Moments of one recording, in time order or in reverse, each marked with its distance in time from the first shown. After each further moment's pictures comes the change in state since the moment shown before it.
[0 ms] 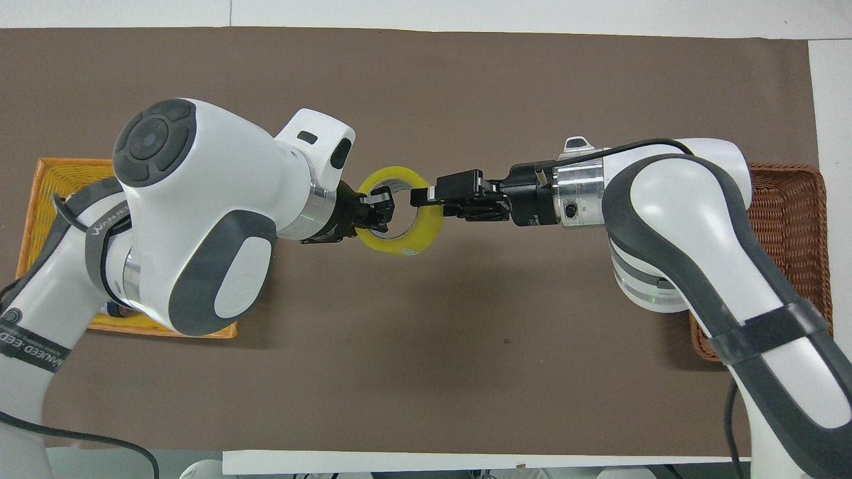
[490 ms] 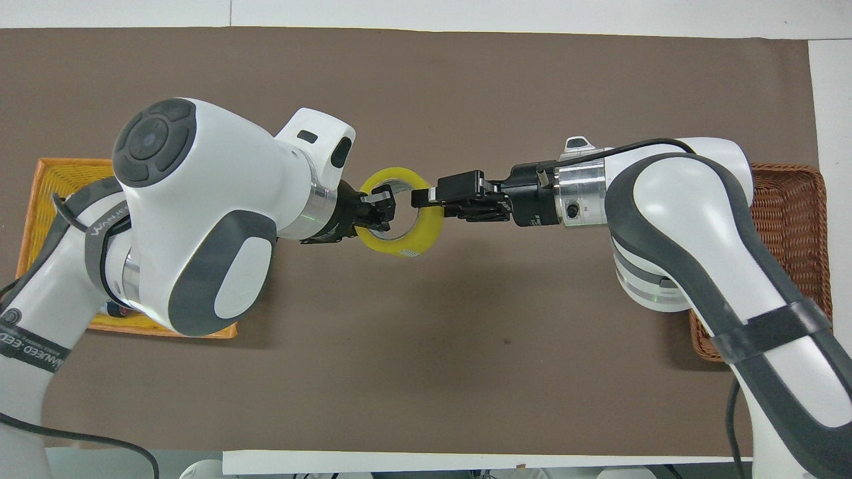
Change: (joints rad) left arm 0.000 -0.001 0.002 0.019 0.001 0.002 -0.033; right arm -0.003 0.000 0.000 0.000 0.000 -0.013 -0.001
